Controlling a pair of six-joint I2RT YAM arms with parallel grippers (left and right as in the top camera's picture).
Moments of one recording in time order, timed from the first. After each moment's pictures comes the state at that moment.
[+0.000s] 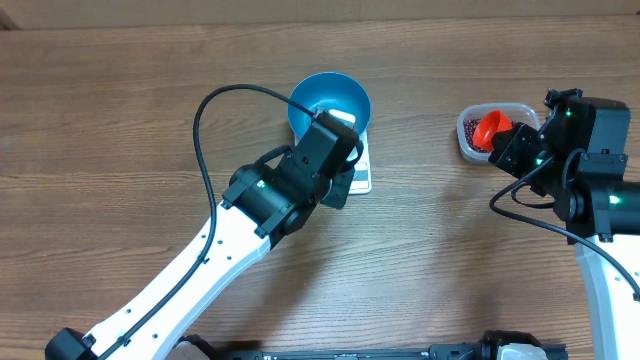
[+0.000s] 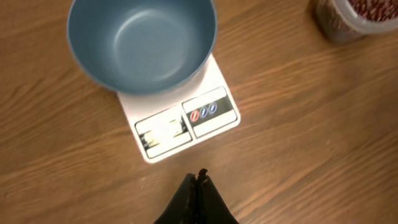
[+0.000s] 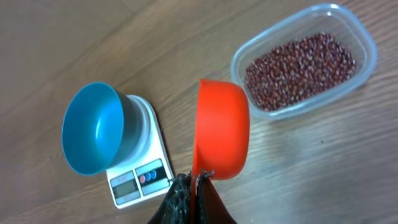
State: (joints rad) left arm -0.71 1.44 1.33 -0.84 -0.16 -0.31; right arm -0.07 1.17 1.21 -0.88 -0.21 0.46
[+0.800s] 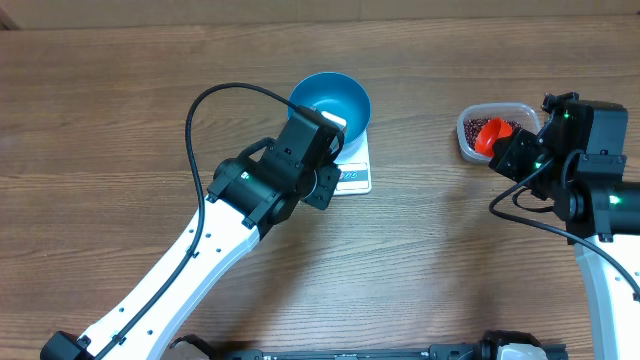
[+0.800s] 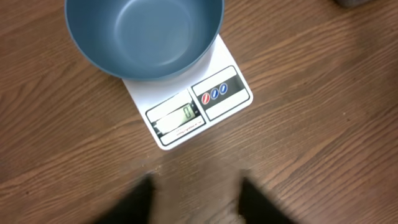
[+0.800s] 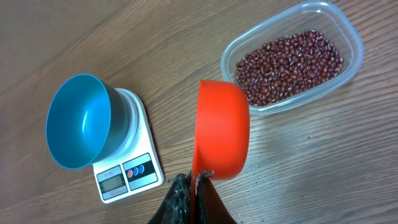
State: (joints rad) left arm -0.63 1.44 1.33 -0.89 -0.08 -0.16; right arm -0.07 1.17 1.21 -0.90 -0.19 0.42
